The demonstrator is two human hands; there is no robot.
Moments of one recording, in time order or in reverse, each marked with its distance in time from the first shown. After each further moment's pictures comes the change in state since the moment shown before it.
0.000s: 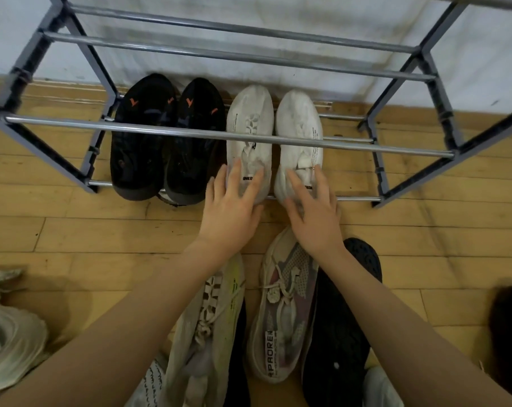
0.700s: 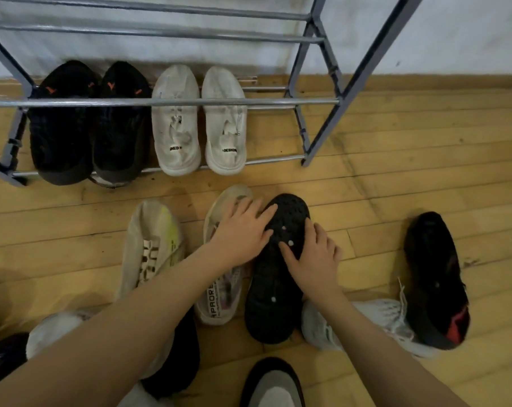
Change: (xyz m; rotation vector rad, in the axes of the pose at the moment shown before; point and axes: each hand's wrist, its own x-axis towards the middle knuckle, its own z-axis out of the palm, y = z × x) left_hand -0.057 0.121 0.028 -0.040 -0.372 0.349; right_hand -0.164 0.080 -0.024 -0.176 -0.058 0.470
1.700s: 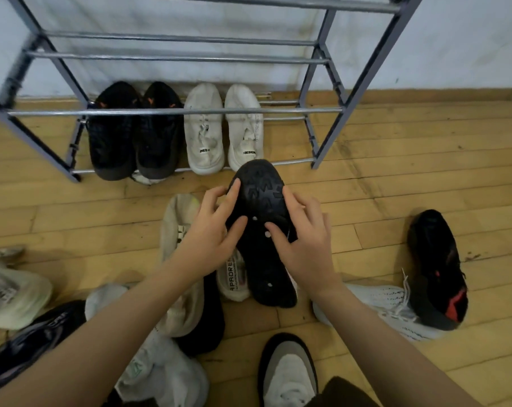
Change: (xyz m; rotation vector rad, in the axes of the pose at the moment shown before) left_hand -0.105 -0.020 -0.062 -0.497 0.423 -0.024; right_hand -0.053 -0.068 -0.068 0.336 0.534 -0.608
